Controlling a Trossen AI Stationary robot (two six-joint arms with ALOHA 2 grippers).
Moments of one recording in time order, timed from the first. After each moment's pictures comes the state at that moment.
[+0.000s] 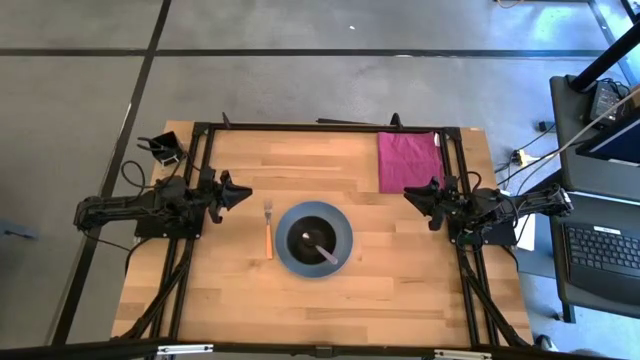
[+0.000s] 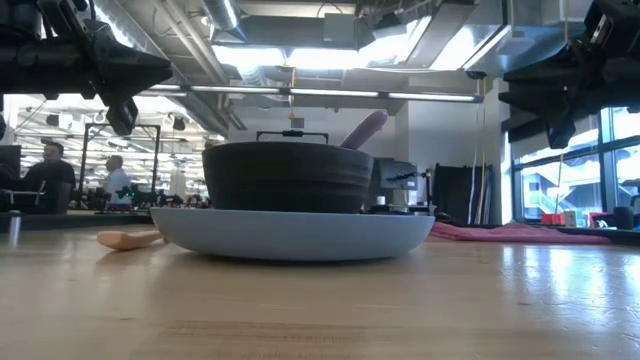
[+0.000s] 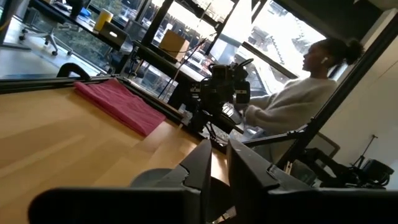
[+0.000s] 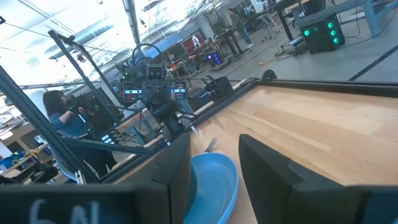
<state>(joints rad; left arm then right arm) 0.11 0.00 0.01 0.11 -0.04 -0.57 0.19 0.00 0.01 0.08 0.47 0.52</state>
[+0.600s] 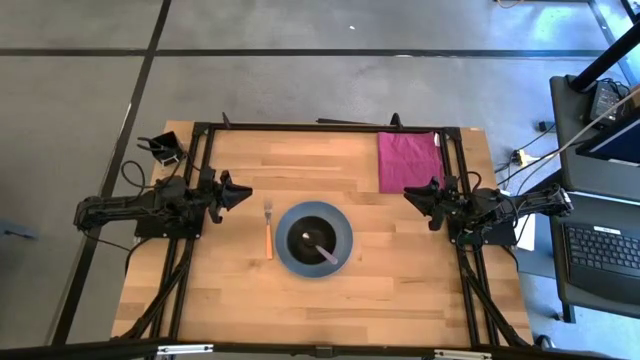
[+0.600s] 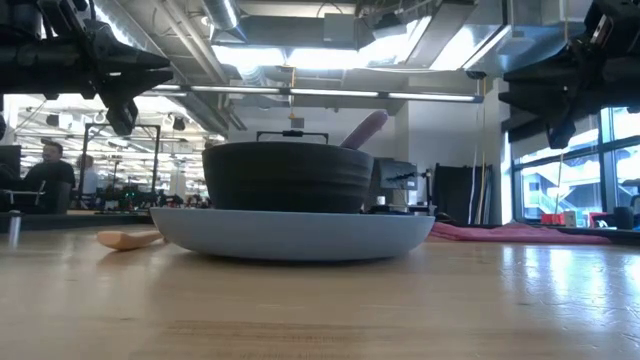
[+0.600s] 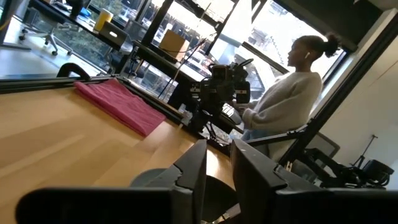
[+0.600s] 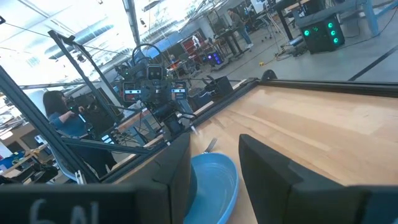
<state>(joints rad) 0.11 0.00 0.01 0.11 -0.04 -0.57 0.19 0.00 0.01 0.08 0.47 0.52</state>
